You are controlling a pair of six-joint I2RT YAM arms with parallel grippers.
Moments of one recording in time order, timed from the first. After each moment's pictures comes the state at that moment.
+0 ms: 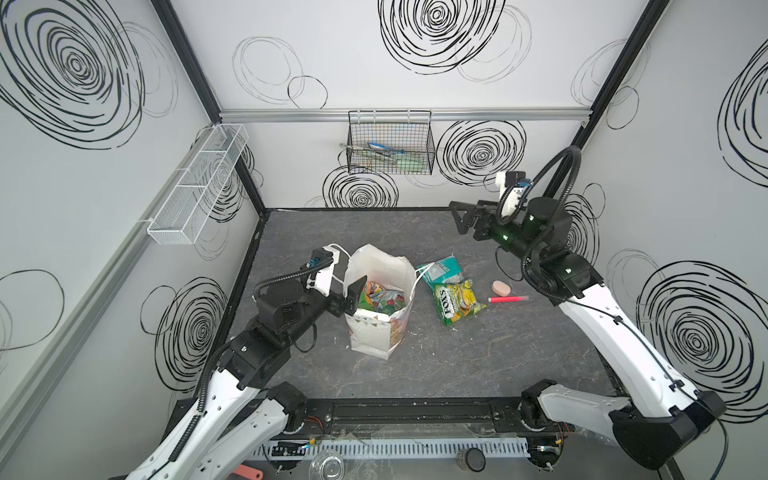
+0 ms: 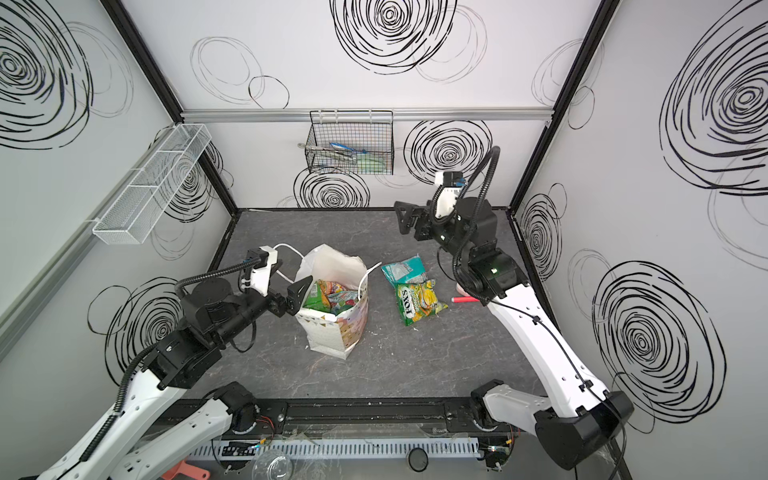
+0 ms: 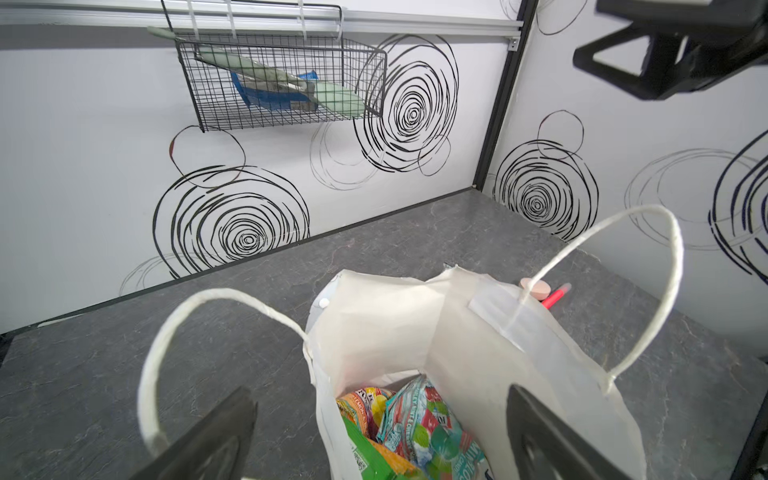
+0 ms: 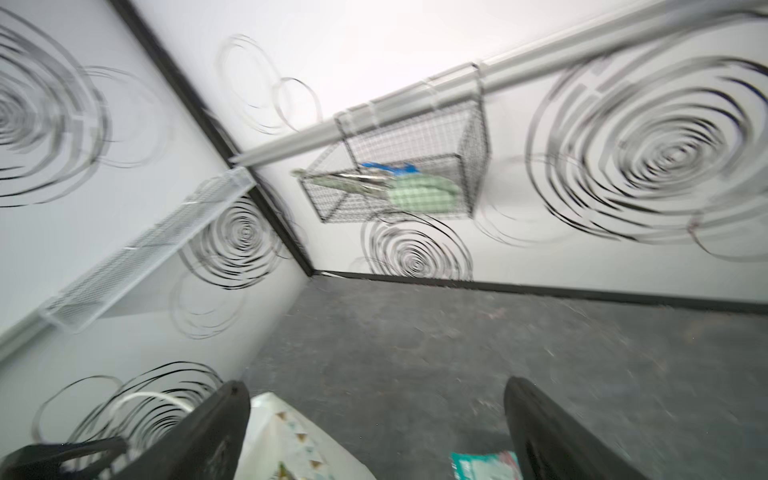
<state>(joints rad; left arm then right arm) -0.51 0.67 0.84 -0.36 0.00 -0.06 0.55 1.21 1.43 -0.31 -0.10 0.36</state>
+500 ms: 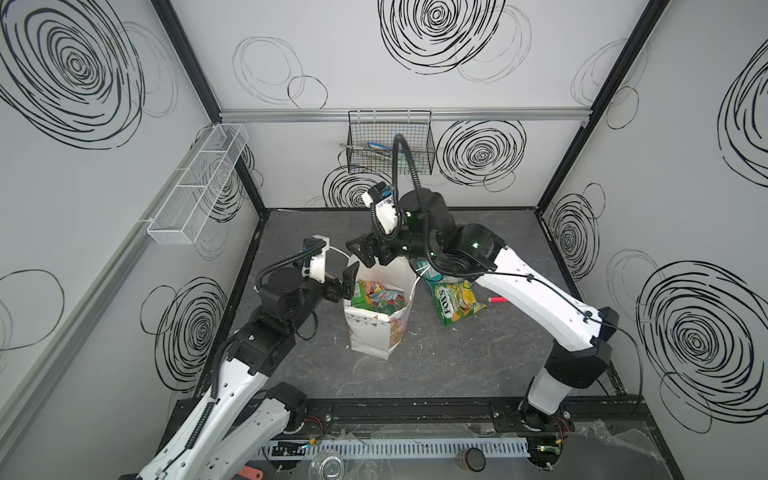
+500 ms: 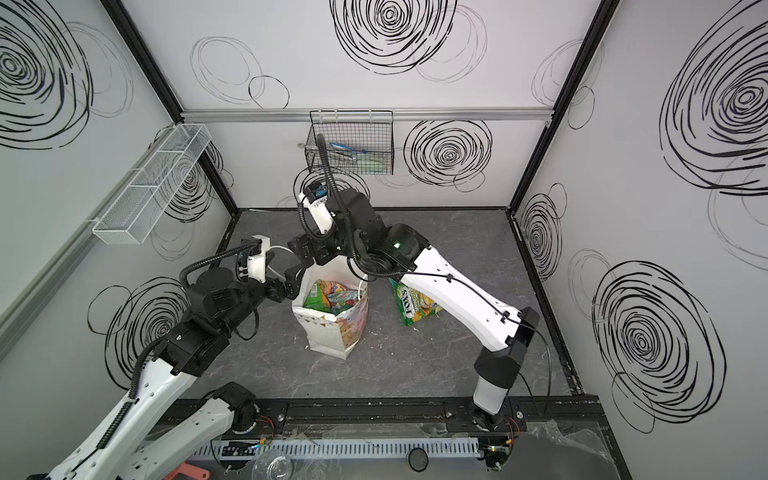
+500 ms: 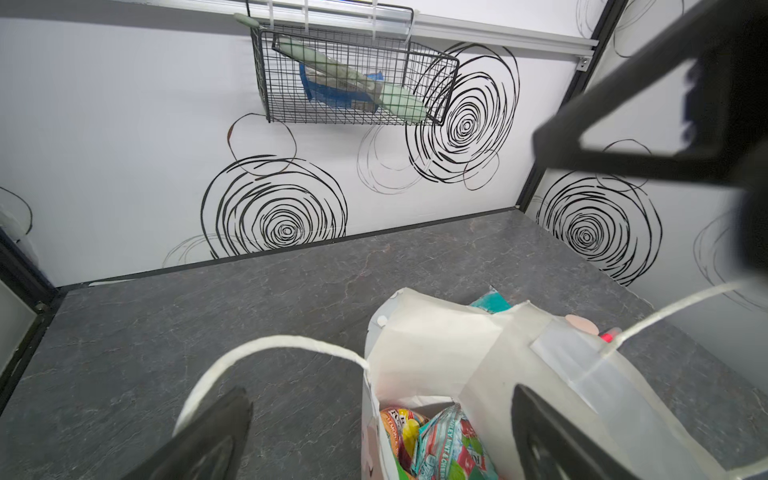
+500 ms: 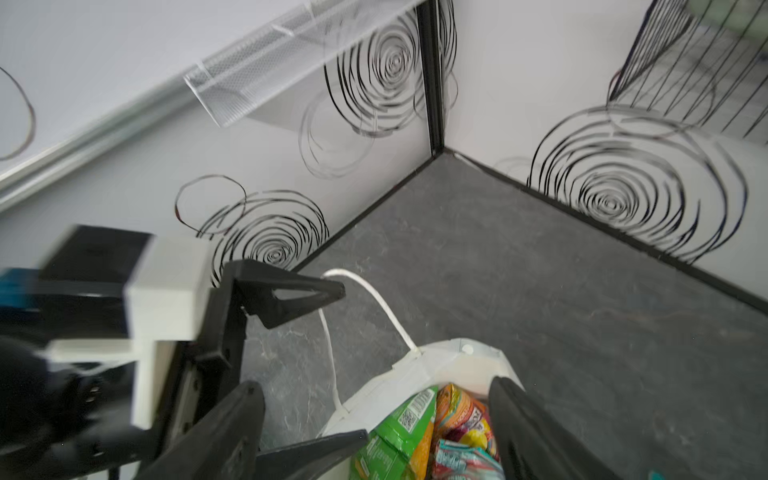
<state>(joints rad) -0.41 0.73 0.82 -0.30 -0.04 -0.12 1.00 1.75 2.02 -0.74 -0.04 0.23</state>
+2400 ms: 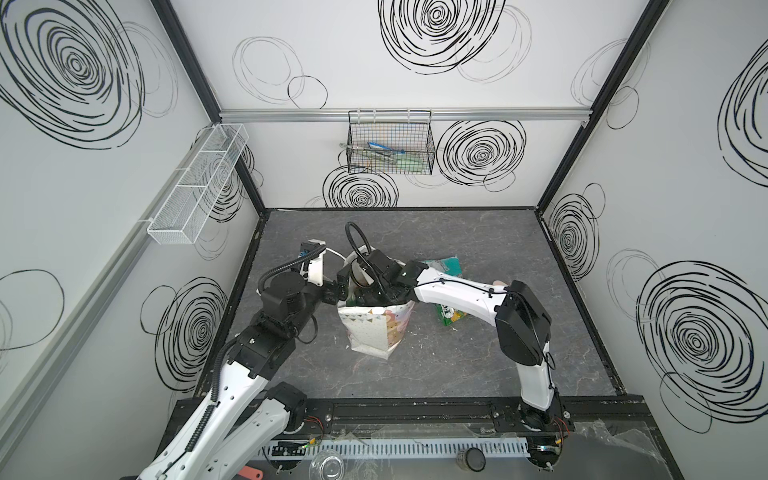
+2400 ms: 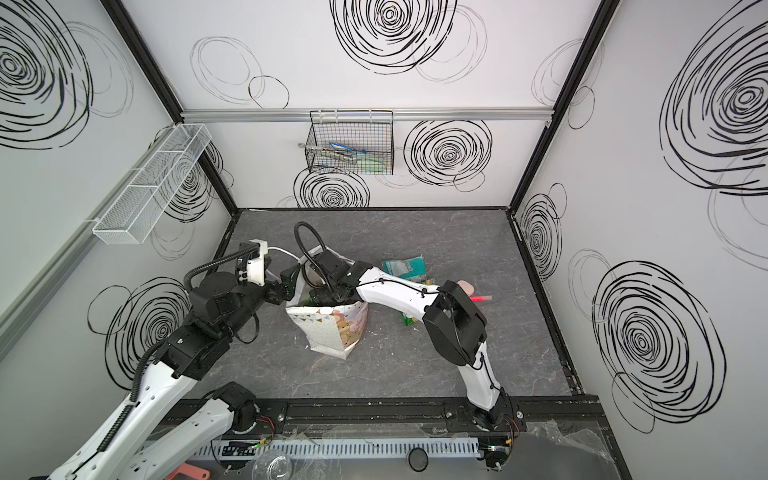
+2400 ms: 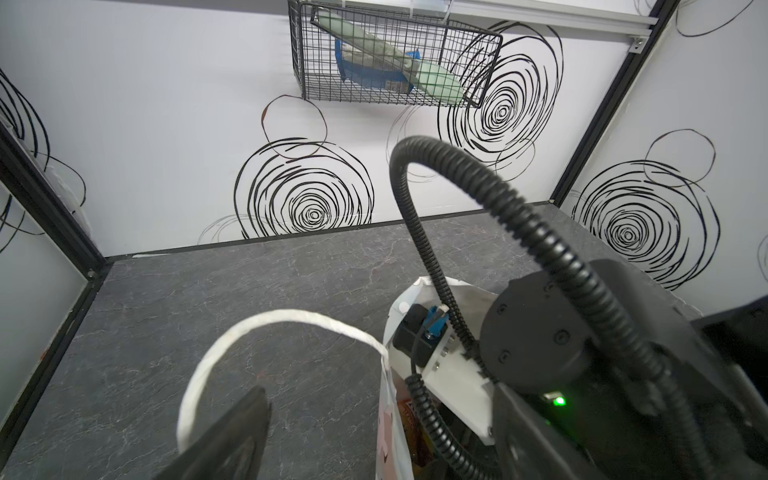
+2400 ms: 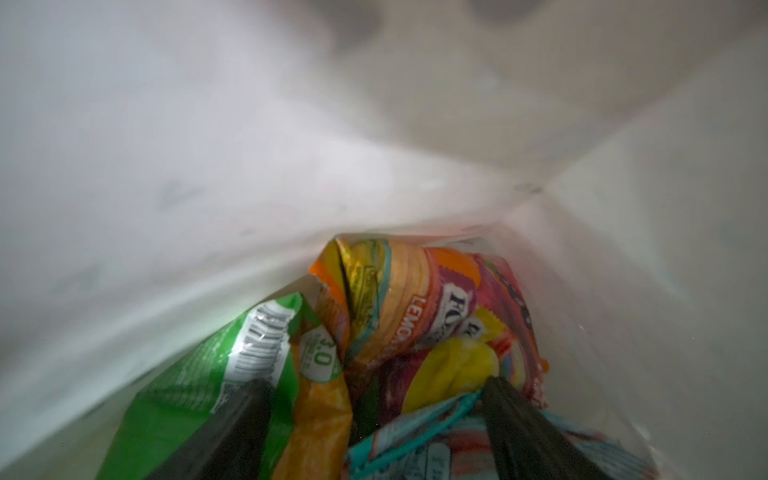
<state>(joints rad) -0.42 0.71 0.79 -0.32 -0.12 -0.13 1.01 2.02 1.63 -0.60 0.01 0.36</state>
